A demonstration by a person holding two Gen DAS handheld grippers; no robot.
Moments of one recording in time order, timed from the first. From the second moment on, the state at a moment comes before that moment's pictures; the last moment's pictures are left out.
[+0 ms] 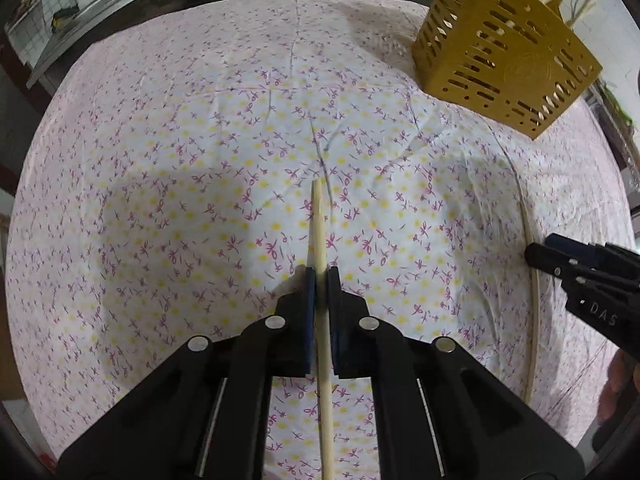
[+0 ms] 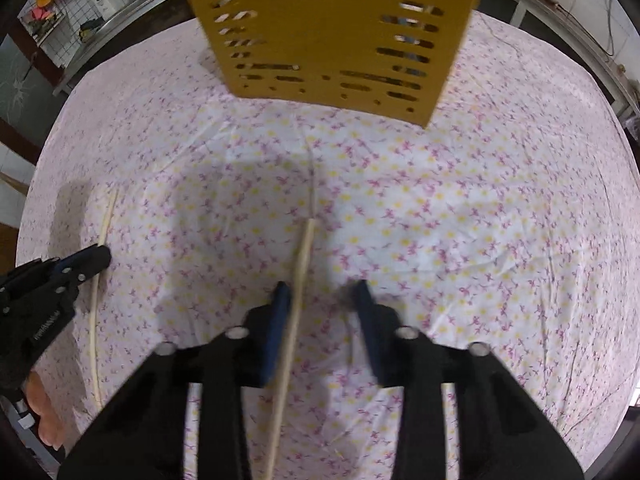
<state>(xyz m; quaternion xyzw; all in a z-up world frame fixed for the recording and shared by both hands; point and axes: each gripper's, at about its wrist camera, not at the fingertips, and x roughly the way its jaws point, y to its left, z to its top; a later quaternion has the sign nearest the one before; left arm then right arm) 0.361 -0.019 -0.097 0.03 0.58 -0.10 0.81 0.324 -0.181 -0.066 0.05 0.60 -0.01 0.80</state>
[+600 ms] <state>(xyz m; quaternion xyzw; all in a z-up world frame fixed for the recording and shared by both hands) 0.383 0.013 -0.089 -0.01 0.60 -0.12 0.79 0.320 -0.191 -0.061 0.04 0.59 0.03 0.81</state>
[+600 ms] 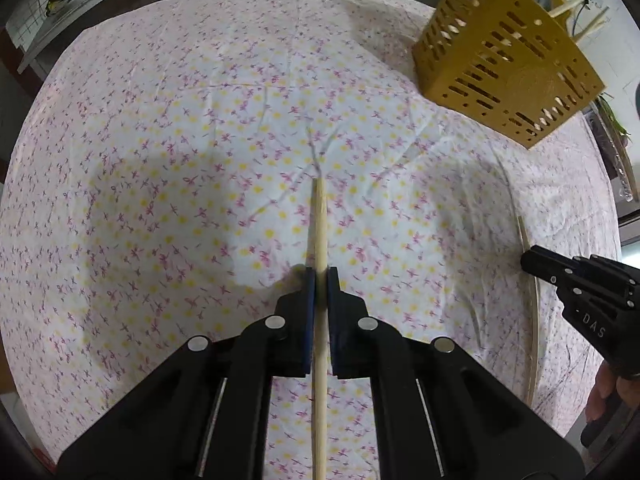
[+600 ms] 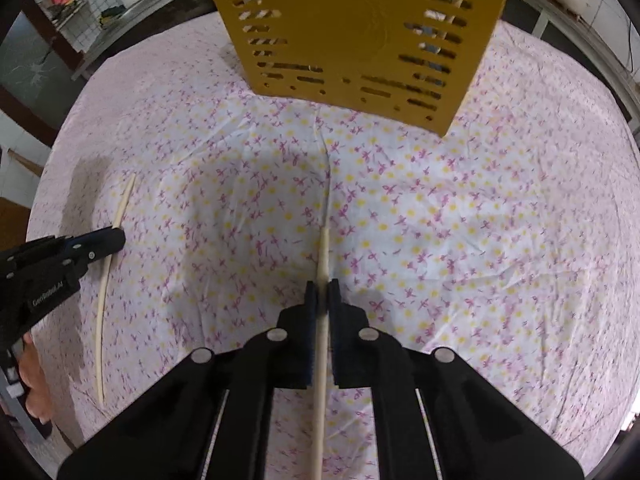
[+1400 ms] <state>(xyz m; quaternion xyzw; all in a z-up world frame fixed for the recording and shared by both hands) 0.328 -0.051 0.045 -0.03 0.36 -0.16 0.92 0.282 -0.276 0.072 0.06 0.30 0.00 0.95</state>
